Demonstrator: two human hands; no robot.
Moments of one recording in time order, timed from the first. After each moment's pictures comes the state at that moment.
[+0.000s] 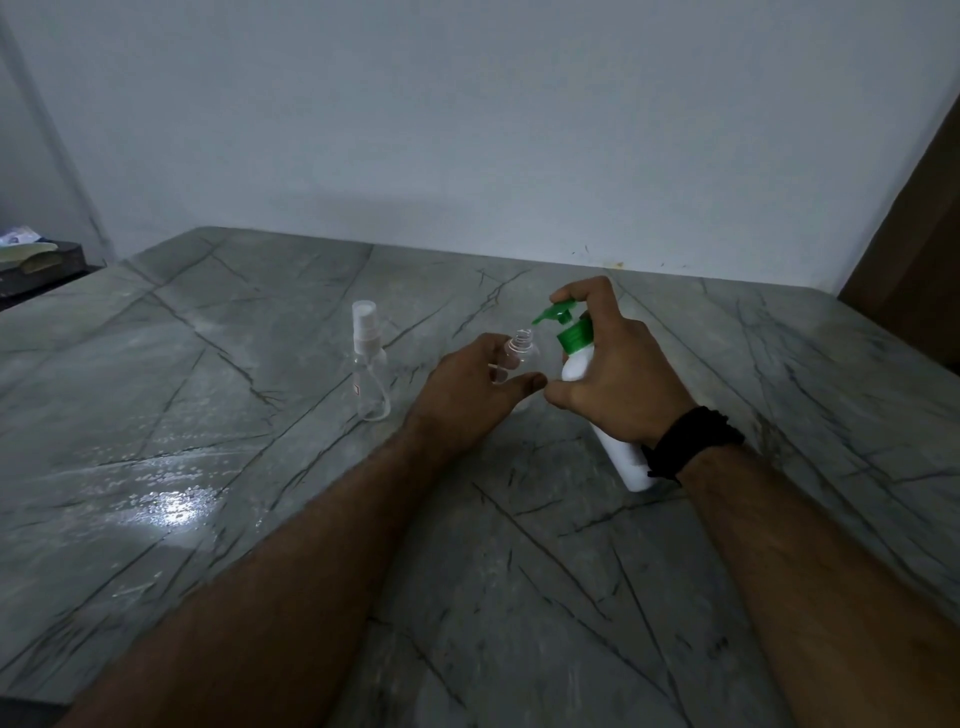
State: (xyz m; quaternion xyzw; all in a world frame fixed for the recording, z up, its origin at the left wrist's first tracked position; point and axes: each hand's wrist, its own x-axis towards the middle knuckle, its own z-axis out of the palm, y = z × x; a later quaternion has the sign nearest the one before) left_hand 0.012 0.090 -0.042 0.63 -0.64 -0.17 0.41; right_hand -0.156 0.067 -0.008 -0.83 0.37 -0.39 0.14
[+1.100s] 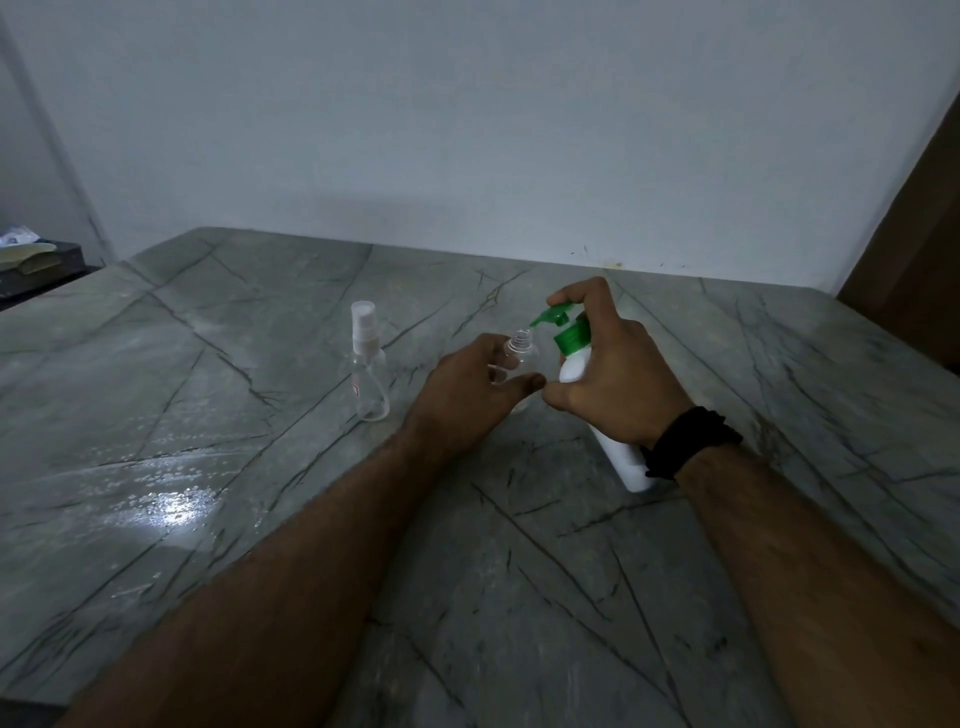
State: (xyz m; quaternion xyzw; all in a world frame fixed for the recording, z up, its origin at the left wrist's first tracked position) left_hand 0.014 0.084 -0.046 0.62 -0.65 -0.17 0.40; right_hand -0.156 0.064 -0.009 -0.83 0.36 -0.39 0.14
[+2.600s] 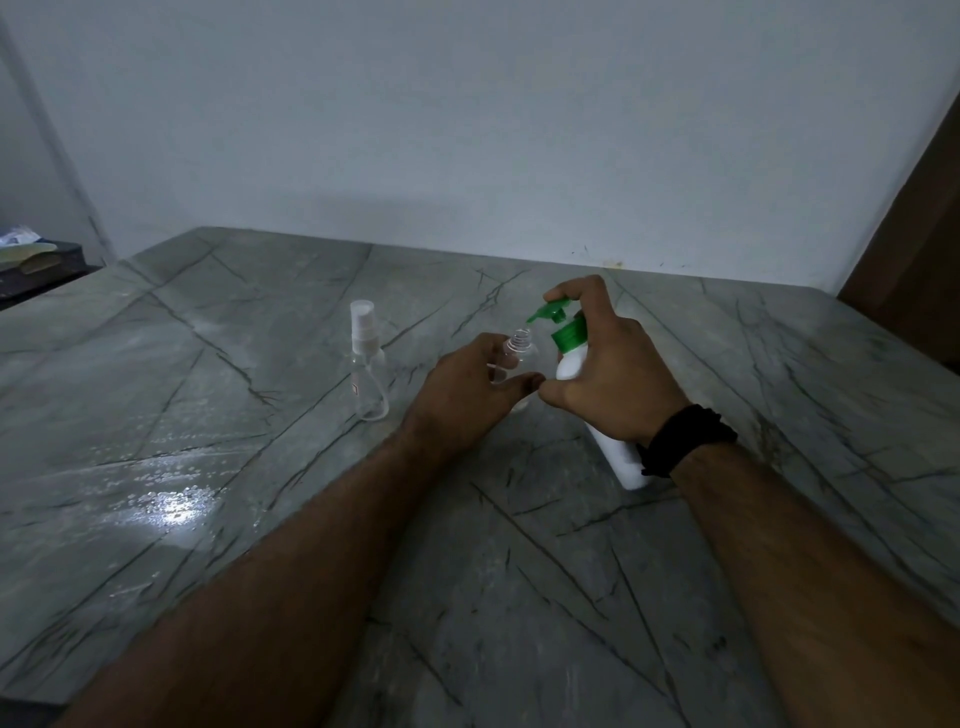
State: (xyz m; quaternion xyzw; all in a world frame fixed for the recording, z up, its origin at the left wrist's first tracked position) left_hand 0.013 0.089 -0.042 0.63 -0.64 -0.16 0.40; right_hand -0.153 0.065 -0.009 -0.83 0.37 -0.39 0.15
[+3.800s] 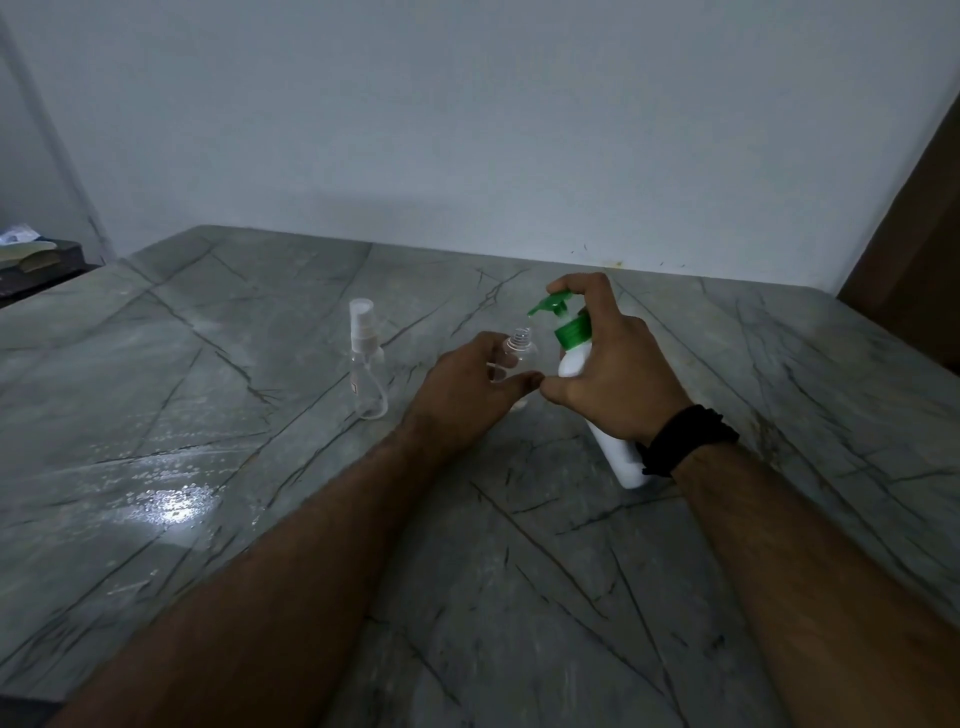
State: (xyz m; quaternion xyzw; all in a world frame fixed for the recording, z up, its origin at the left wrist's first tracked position) left_hand 0.013 0.091 -0.041 0.63 -0.64 -0.17 0.40; right_hand -0.155 0.065 -0.009 -0.83 0.36 -0.40 0.15
